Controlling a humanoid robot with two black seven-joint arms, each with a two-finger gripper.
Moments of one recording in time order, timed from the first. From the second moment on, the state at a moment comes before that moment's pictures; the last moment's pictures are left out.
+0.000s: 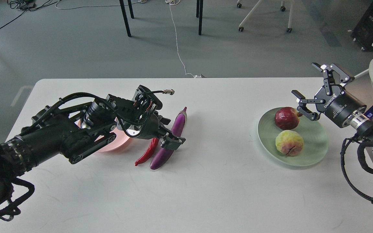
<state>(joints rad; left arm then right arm) -0.95 0.23 -0.32 -0.91 2.09 -0.44 -0.41 0.82 -0.78 0.07 1.01 0.25 0.49 0.49</state>
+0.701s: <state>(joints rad) -0.90 0.19 -0.32 -0.86 2.09 -0.44 -0.41 0.82 -0.77 0.07 1.01 0.25 0.49 0.49</state>
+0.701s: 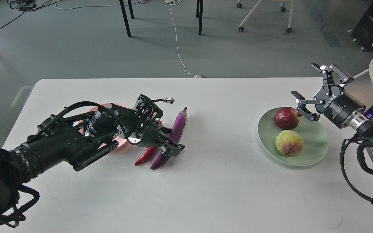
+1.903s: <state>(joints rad) -0.87 0.64 -0.32 -1.04 1.52 -0.44 -0.26 0.81 -0.76 0.07 1.01 0.23 0.49 0.49</state>
